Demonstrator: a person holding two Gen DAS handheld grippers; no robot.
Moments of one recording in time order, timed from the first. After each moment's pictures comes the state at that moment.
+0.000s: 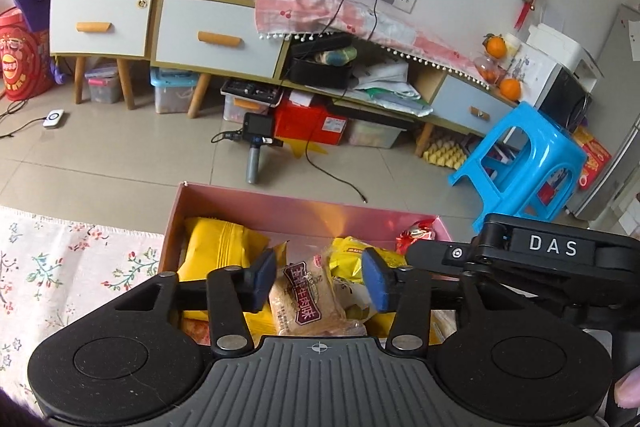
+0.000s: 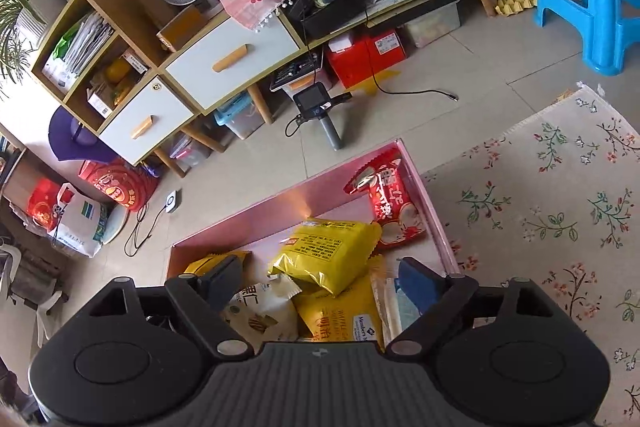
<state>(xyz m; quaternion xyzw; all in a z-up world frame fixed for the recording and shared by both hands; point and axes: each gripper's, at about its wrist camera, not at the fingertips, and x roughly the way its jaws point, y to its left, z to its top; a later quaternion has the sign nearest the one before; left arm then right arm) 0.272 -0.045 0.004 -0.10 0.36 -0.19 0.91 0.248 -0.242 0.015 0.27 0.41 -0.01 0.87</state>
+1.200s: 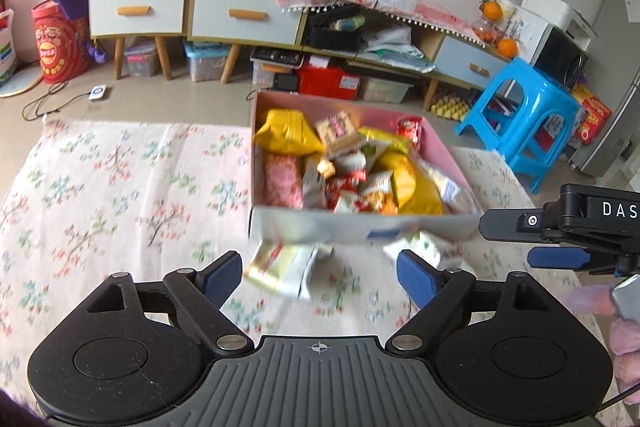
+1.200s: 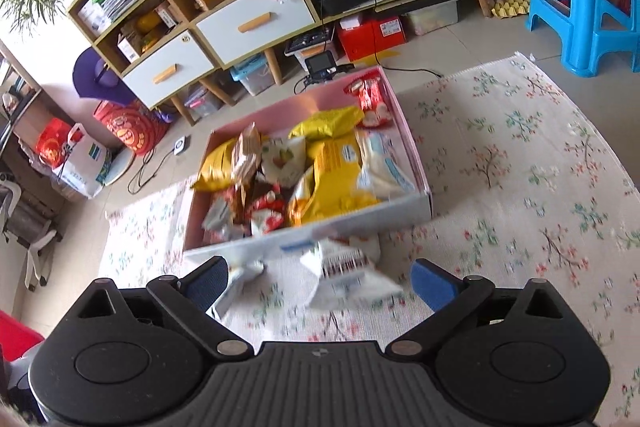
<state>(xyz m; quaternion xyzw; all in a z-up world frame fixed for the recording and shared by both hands) 0.123 0.016 0.024 -0.06 0.40 -0.17 0.90 0.111 -0.207 0.046 0.21 0.45 0.00 0.87</state>
